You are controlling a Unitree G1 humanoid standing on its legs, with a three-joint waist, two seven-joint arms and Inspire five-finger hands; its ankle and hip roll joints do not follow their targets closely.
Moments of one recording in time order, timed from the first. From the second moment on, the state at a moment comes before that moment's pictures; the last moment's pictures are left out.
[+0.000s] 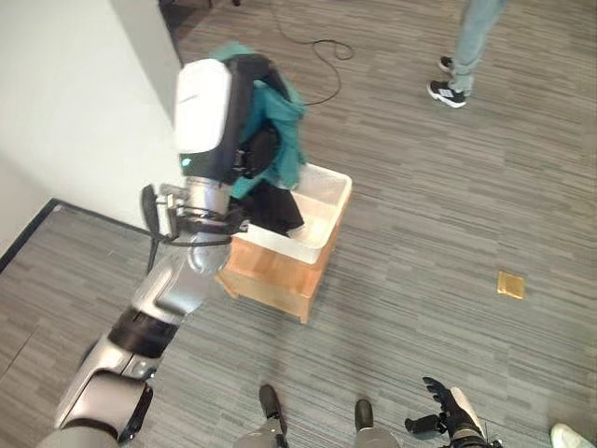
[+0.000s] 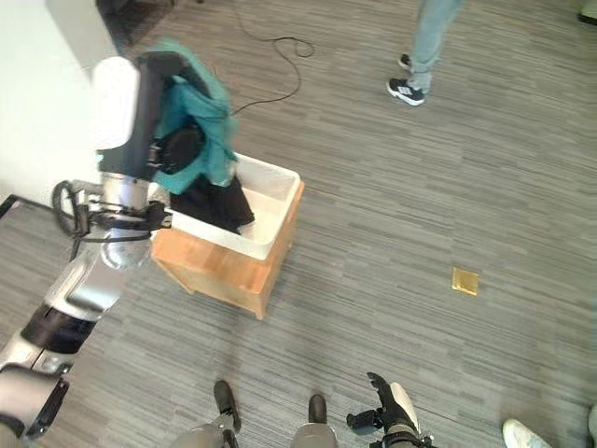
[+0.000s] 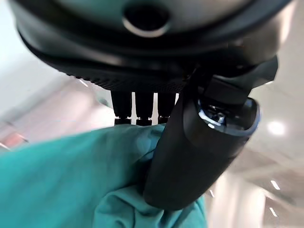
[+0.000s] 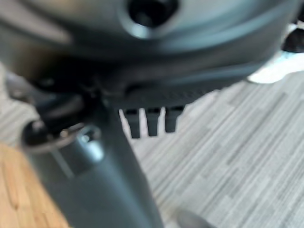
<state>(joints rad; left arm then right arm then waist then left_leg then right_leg) -0.76 0.60 -0.43 0.08 0.46 0.03 0.50 0.20 -0.38 0.14 0.66 -0.18 -0.01 -0.19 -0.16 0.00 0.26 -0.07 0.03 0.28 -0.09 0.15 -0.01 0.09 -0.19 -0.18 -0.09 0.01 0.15</state>
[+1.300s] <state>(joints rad) -1.35 0.75 -0.97 0.81 0.80 0.12 0.46 0.04 -0.38 0.21 0.98 -0.10 -0.08 -0.23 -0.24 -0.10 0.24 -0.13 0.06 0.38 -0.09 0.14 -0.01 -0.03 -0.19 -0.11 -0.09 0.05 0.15</state>
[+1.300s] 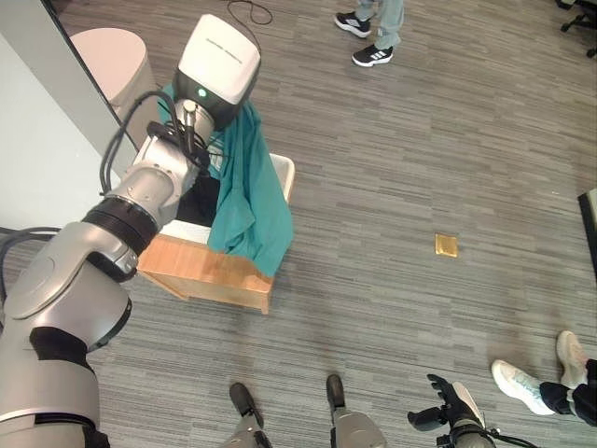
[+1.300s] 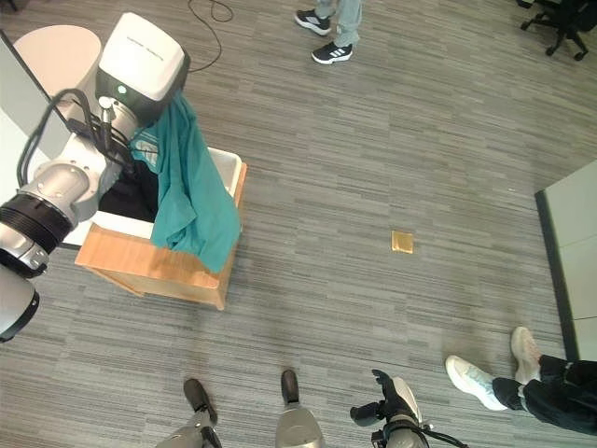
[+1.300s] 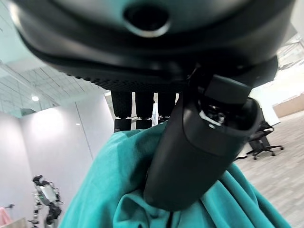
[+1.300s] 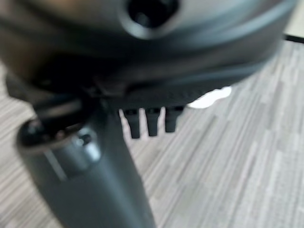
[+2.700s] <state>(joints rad) -1.25 0.66 -0.88 0.99 0.81 0.21 0.49 -0.01 -0.29 0.35 0.96 -0.13 -0.13 -0.31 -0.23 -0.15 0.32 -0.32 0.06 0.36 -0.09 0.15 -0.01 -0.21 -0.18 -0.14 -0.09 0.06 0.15</state>
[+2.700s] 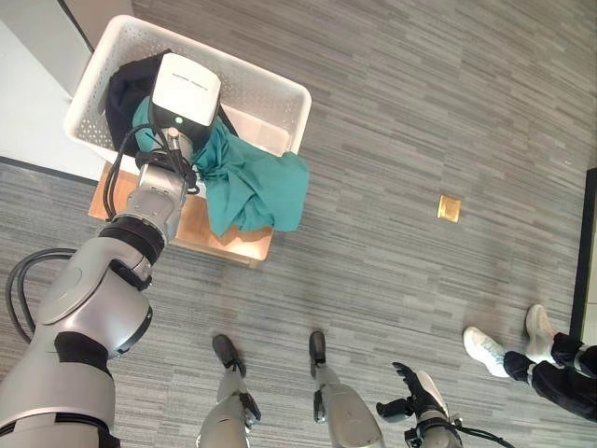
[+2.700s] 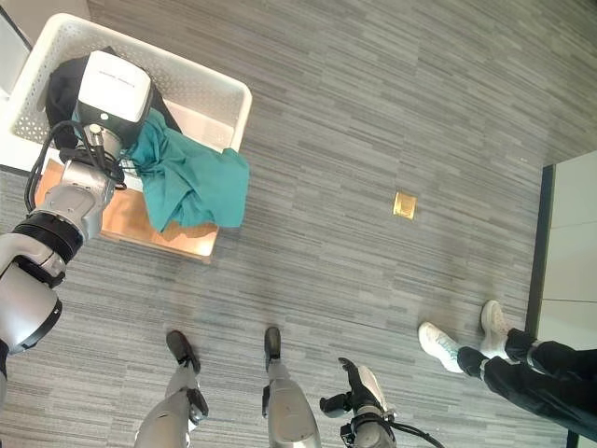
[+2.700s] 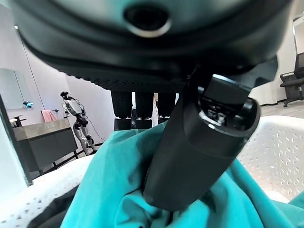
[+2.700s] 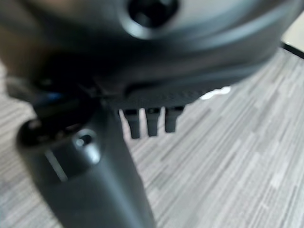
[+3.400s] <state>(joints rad) -1.55 0.64 -0.94 0.85 0.73 0.17 0.53 -0.08 -0.36 0.35 1.08 -0.13 -0.08 -0.26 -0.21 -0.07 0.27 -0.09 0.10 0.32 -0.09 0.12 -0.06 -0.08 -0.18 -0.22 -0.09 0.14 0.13</state>
